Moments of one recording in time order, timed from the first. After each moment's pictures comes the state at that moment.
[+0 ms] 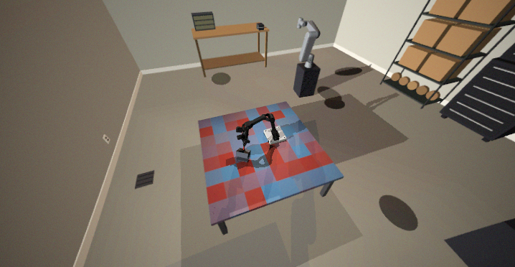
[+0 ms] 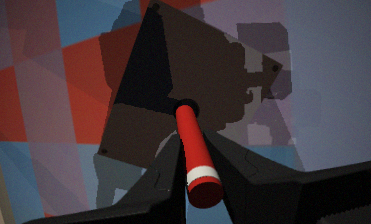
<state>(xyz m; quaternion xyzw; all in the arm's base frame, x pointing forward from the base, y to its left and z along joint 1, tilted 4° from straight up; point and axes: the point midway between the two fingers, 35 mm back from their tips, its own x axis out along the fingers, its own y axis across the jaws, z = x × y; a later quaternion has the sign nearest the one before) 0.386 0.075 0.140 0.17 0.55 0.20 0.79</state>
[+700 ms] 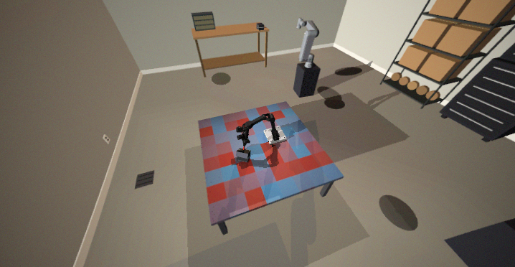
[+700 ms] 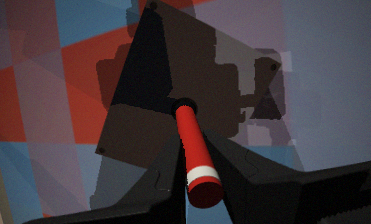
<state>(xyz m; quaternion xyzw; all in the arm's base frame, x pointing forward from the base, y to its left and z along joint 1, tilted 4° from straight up) 0.385 0.074 0.139 0.17 0.55 0.20 0.79</state>
